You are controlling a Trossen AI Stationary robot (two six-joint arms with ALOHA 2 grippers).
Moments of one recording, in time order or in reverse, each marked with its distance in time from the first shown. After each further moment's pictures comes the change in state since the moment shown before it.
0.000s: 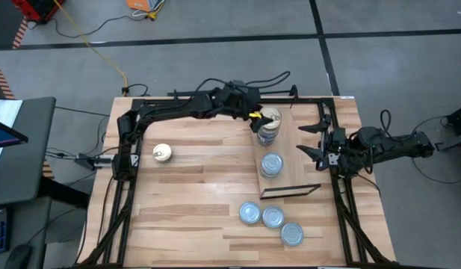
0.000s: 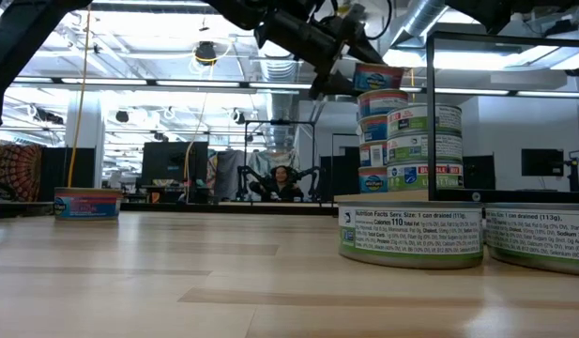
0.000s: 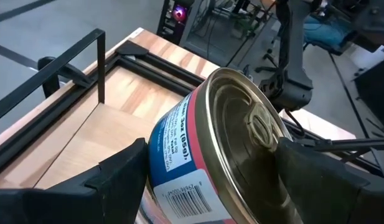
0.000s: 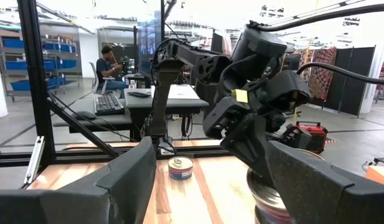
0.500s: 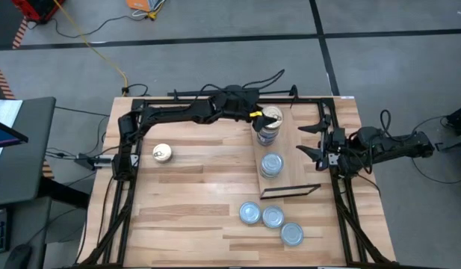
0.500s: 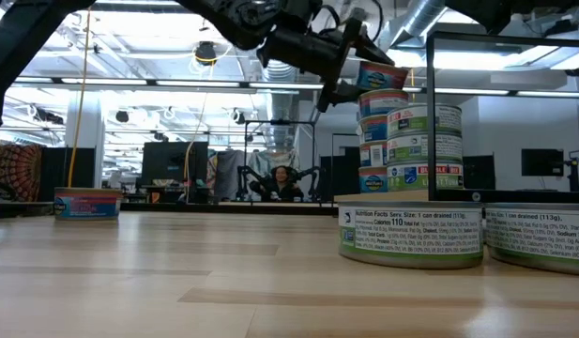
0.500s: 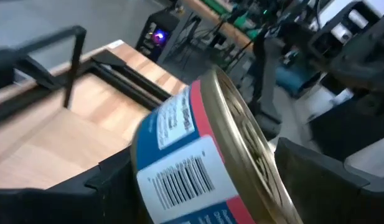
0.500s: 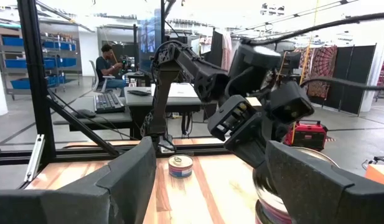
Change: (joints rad) left arm 0.004 0.005 -0.141 0.322 0.060 -0.207; right arm 0.000 -0.001 0.000 -0.009 0.000 0.003
